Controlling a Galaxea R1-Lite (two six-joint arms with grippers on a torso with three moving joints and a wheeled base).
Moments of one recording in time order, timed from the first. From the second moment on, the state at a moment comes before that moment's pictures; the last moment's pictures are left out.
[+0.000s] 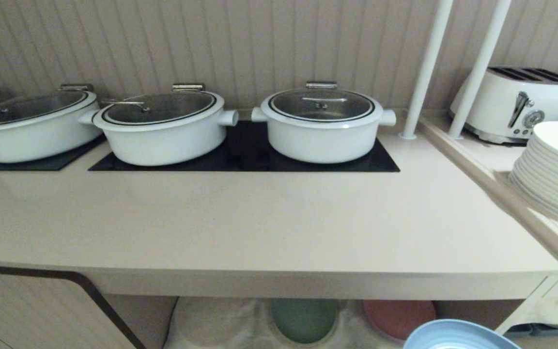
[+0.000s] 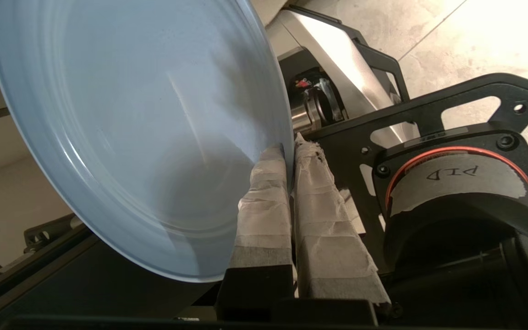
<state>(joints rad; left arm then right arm) 0.00 0.00 0.00 0.00 0.03 -0.11 0.26 0.87 -0.44 0.67 0.13 0.80</state>
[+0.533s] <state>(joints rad) 0.00 0.00 0.00 0.00 0.03 -0.11 0.26 0.87 -0.44 0.67 0.13 0.80</state>
